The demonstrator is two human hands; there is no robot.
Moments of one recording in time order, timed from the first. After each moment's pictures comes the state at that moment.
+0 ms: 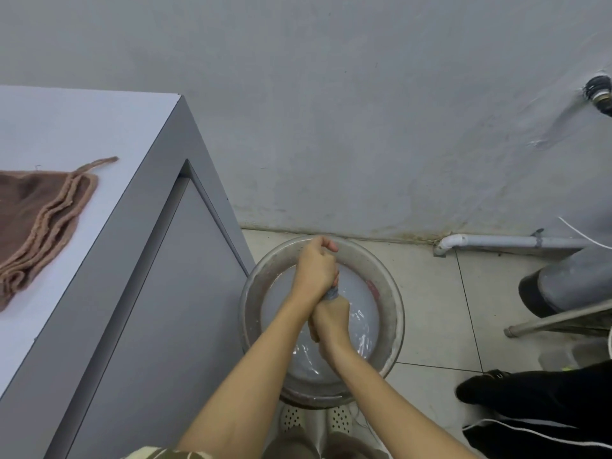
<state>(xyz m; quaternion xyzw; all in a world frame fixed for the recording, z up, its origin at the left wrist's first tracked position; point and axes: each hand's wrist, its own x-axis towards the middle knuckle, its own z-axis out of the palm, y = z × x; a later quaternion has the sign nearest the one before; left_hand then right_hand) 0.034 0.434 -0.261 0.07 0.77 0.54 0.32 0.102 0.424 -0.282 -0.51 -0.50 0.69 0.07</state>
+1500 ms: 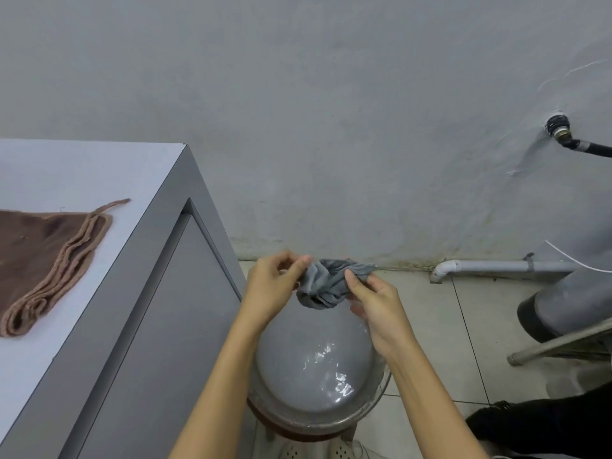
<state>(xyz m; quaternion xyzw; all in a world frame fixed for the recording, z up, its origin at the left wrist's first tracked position) 0.017 0.383 -0.205 0.18 0.78 0.56 0.22 0.130 0.501 -0.233 -0.36 -0.52 0.75 0.17</state>
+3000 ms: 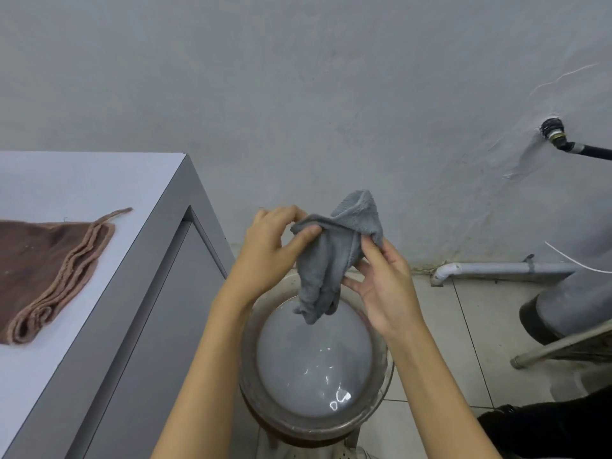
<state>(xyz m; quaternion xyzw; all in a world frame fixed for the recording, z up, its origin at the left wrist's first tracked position) 0.004 0.389 -0.137 0.40 0.81 0.42 0.06 0.122 0.499 -0.164 -0.22 -0.42 0.84 0.25</state>
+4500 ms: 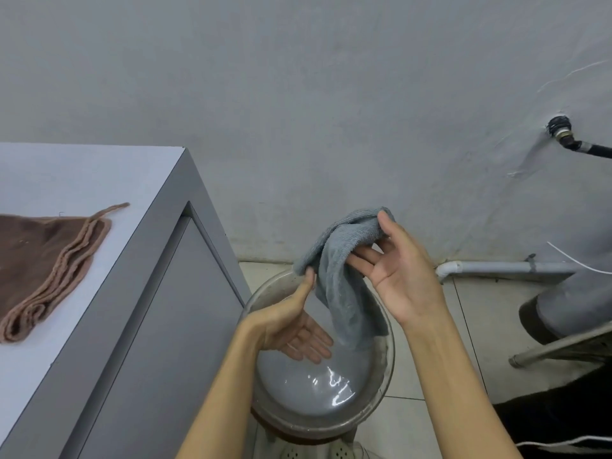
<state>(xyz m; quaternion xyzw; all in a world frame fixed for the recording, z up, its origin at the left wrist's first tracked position) 0.018 0.385 -0.225 0.08 0.67 0.28 0.68 0.123 0.515 -0.138 -0.21 -0.33 0.89 0.23</state>
